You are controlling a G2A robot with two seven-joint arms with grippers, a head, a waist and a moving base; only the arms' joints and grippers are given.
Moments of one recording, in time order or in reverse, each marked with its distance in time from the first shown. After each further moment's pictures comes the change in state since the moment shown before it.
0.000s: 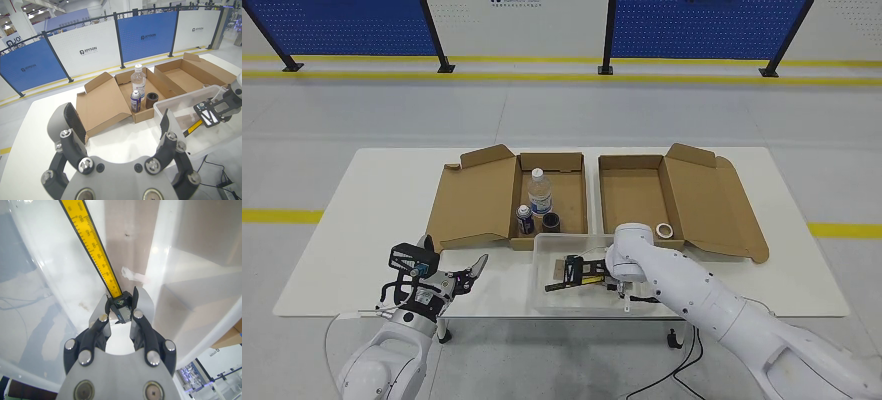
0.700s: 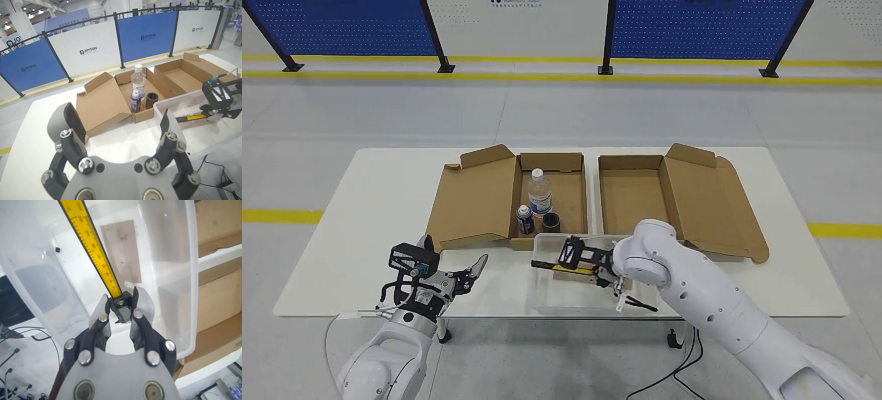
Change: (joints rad) left arm 0.000 0.000 0.000 0.000 0.000 0.000 0.000; right arm -0.126 0.065 0.215 -0.222 0.134 0.183 0.018
